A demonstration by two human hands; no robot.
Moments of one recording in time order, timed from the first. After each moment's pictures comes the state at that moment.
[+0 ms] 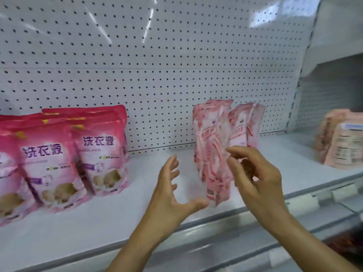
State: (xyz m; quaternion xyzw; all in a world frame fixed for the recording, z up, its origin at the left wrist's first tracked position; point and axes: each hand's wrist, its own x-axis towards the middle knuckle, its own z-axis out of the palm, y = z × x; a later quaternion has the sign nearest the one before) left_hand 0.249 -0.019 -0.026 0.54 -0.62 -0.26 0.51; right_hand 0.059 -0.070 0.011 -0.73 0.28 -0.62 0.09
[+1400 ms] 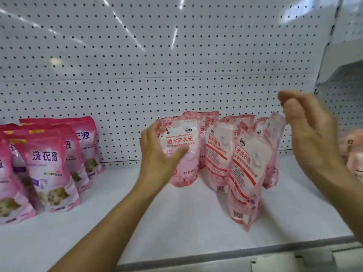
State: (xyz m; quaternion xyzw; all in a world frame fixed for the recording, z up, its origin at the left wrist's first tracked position) left_hand 0.155 -0.174 0.053 0.64 -0.50 -0.02 0.58; right_hand -0.099 -0.244 0.108 -0.71 0.27 -0.63 0.18
